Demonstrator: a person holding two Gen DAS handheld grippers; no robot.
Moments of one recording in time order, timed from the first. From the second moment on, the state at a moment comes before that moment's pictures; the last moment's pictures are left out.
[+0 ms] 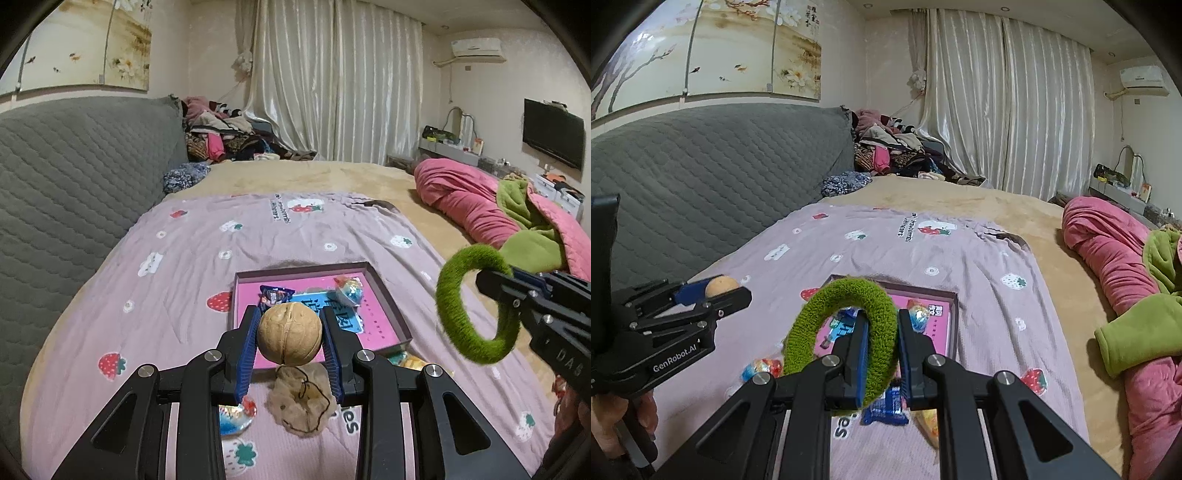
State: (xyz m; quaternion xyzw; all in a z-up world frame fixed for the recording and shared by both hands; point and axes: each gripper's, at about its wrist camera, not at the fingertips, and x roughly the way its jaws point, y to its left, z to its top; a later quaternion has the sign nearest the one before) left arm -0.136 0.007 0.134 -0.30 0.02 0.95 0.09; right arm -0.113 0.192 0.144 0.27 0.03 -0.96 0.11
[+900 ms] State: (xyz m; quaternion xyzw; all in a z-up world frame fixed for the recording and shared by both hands) left arm -0.272 0.009 0.047 -0.32 -0.02 0.95 0.08; right arm -0.218 0.195 0.087 0.27 0.00 -0.96 0.11
